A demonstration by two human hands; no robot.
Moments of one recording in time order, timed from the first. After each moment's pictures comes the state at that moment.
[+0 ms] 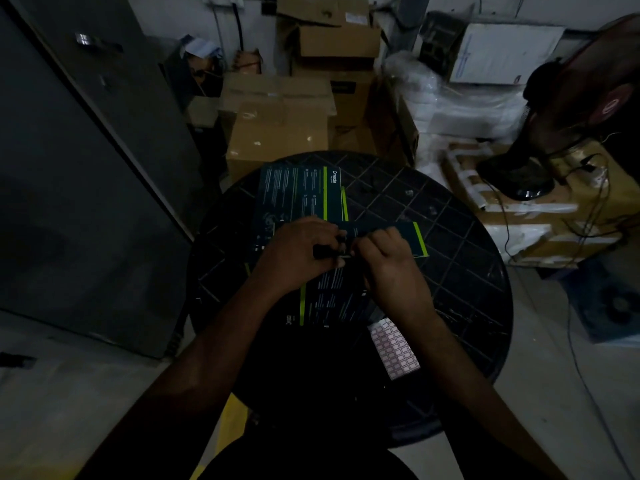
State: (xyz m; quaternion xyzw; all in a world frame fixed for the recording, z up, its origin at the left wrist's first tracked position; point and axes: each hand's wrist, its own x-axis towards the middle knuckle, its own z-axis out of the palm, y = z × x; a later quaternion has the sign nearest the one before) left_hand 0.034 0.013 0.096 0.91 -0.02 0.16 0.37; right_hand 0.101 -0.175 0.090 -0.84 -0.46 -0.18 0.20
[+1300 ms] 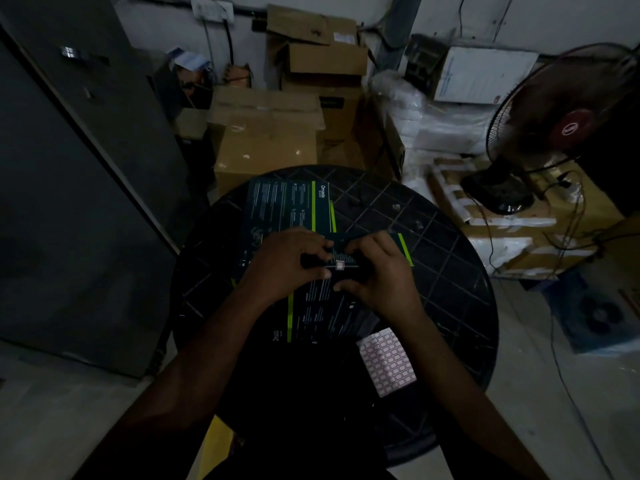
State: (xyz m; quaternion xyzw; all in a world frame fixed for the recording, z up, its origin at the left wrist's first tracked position) left_hand 0.043 0.018 0.102 0.91 0.01 0.14 0.40; right_hand 0.122 -0.177 0.098 -0.84 -0.42 -0.09 0.34
